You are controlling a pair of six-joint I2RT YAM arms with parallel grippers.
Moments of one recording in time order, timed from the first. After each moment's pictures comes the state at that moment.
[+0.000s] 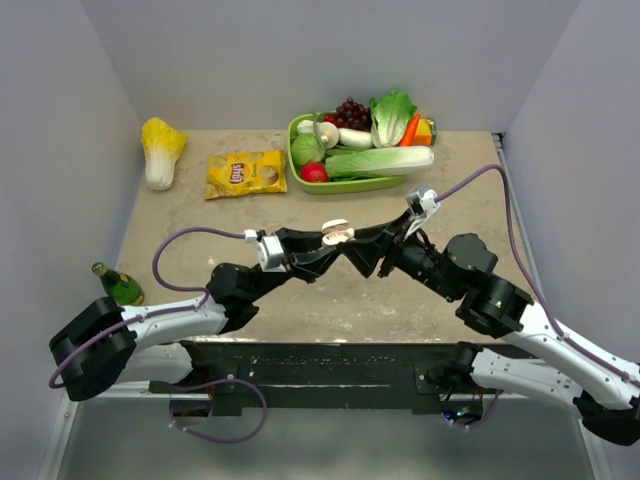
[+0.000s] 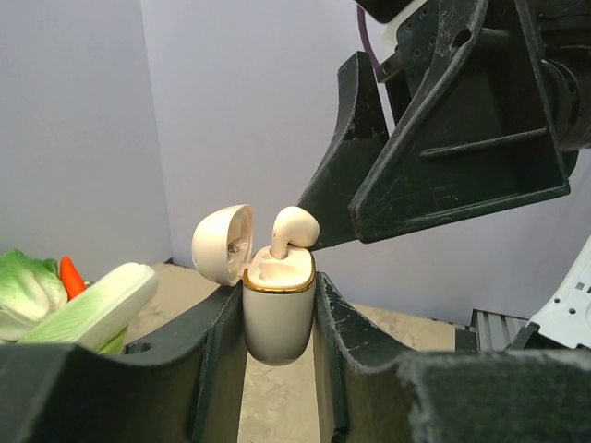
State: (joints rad) left arm -0.94 1.21 0.46 1.30 0.20 -0.12; right arm 0.97 0.78 0.91 -0.11 0.06 0.45
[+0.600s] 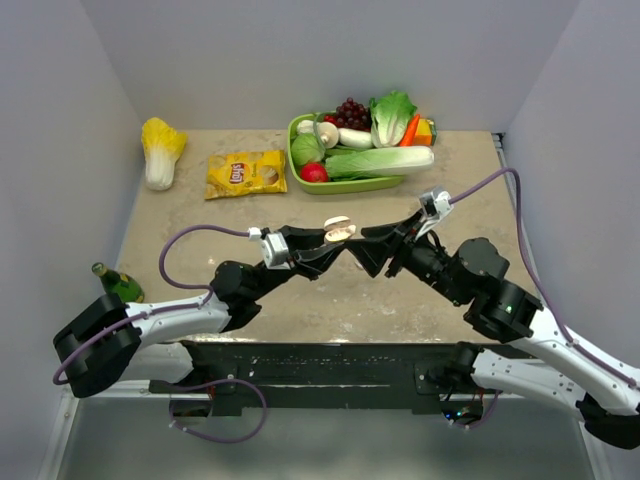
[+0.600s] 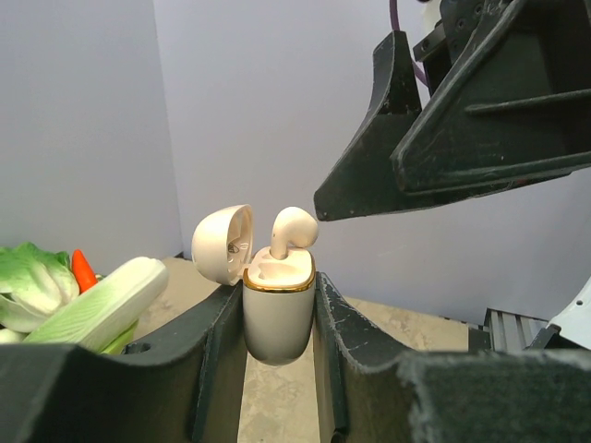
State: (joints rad) left arm -0.94 1.24 0.48 1.30 0.18 -0.10; right arm 0.97 0.74 0.91 -0.14 0.12 0.47
